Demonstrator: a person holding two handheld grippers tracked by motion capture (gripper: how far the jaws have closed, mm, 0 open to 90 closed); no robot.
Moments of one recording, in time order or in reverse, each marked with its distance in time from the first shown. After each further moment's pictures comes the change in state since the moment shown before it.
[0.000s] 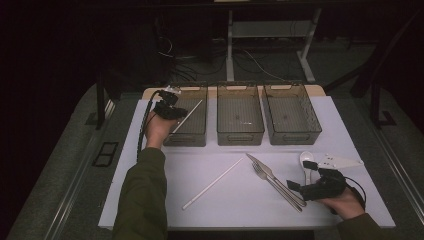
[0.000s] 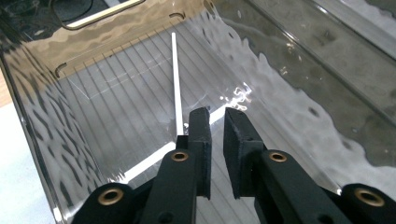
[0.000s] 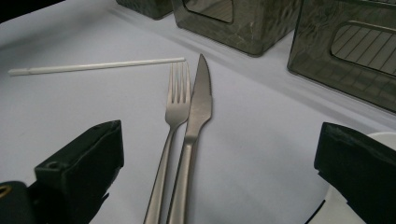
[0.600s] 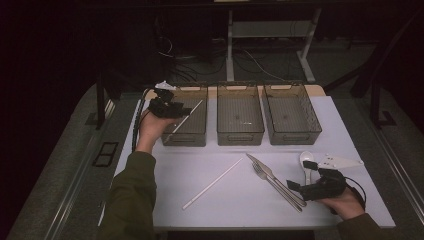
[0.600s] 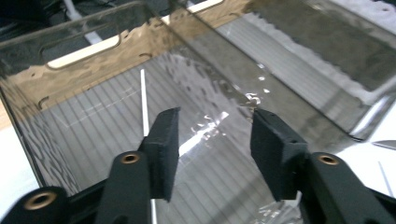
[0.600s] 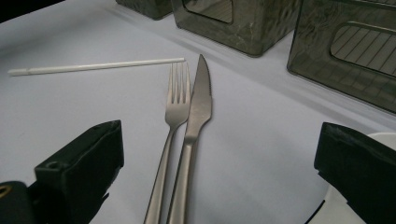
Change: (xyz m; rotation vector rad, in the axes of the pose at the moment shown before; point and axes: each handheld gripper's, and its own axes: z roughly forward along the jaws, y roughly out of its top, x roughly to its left) left arm -0.015 0.007 -0.045 -0.116 -0.120 0.025; right arm 0.001 0.000 0.000 0.001 -0.003 0.001
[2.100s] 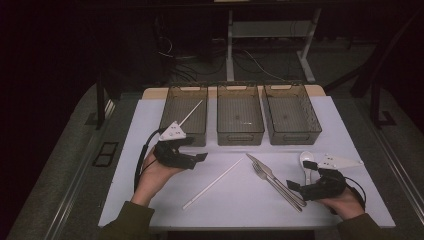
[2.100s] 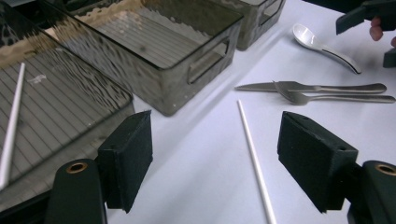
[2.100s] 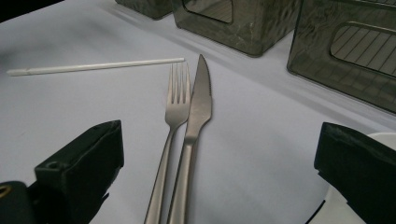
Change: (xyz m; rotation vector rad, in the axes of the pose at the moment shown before) left arm -0.123 -0.076 -0.044 -0.087 -0.129 0.140; right arm 0.001 0.000 0.000 0.002 -0.001 0.003
